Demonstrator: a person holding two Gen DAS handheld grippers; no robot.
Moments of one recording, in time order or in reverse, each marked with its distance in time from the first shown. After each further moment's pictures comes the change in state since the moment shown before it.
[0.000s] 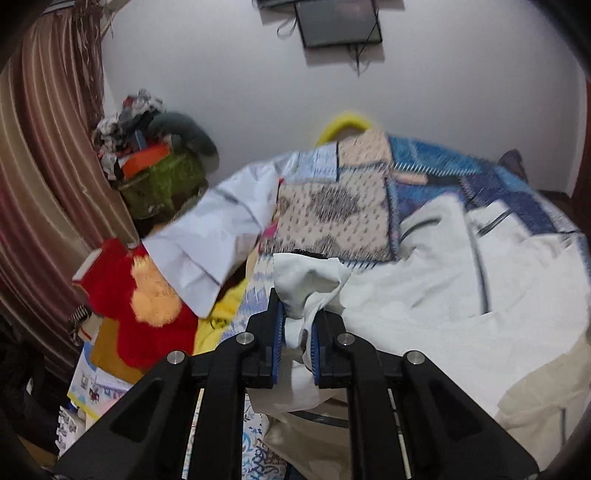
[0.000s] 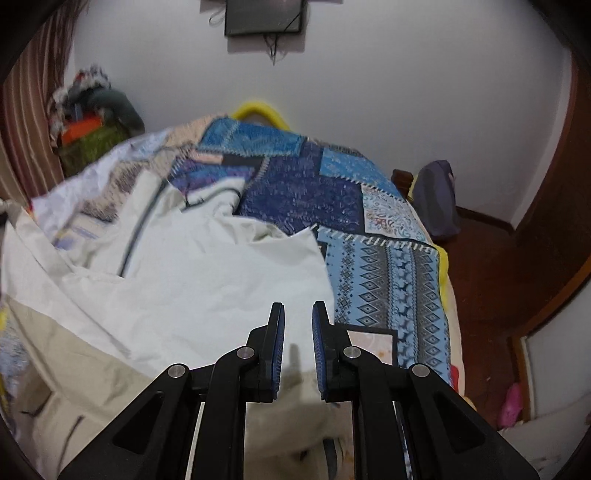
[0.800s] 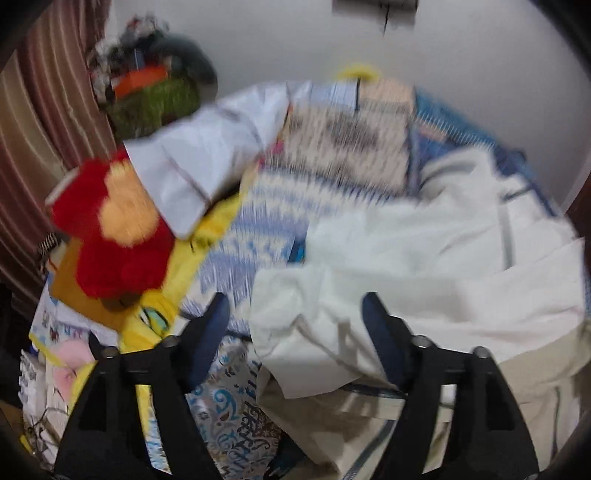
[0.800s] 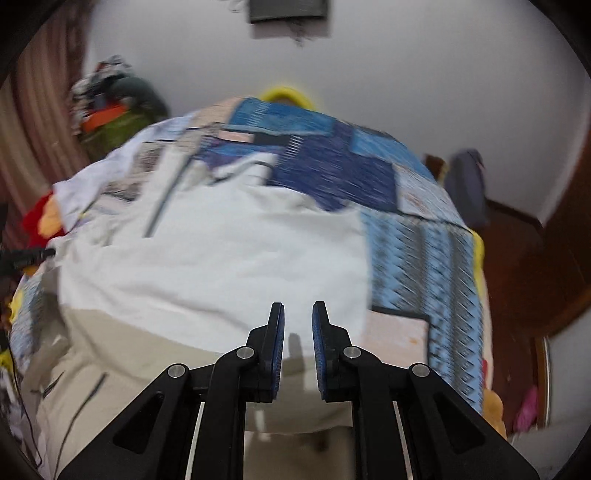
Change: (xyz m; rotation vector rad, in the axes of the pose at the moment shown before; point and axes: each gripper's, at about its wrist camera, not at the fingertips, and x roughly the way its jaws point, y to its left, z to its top) left arm 0.025 0.041 -0.042 -0.145 0.141 -0.114; right arm -0.017 0.020 -0.010 -0.040 -0.010 0.168
